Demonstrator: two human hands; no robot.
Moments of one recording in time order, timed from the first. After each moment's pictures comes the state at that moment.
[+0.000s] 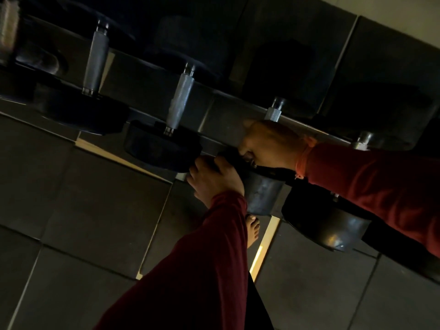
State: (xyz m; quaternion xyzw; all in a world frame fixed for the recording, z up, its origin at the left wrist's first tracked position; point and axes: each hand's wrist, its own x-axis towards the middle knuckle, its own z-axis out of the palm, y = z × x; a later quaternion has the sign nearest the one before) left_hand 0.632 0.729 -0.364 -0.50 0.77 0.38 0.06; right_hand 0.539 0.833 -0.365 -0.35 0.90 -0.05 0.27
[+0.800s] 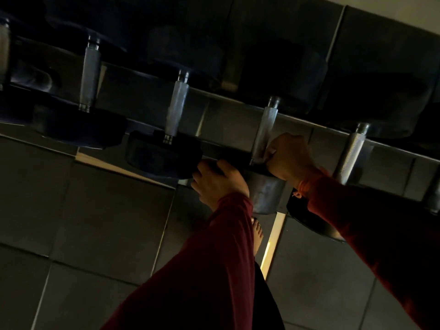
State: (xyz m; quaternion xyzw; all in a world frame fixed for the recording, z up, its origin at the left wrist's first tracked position) left_hand 0.633 0.728 -0.367 -0.49 0.78 0.38 0.07; right_hand 0.583 0.858 -0.370 0.13 0.92 -0.19 0.30
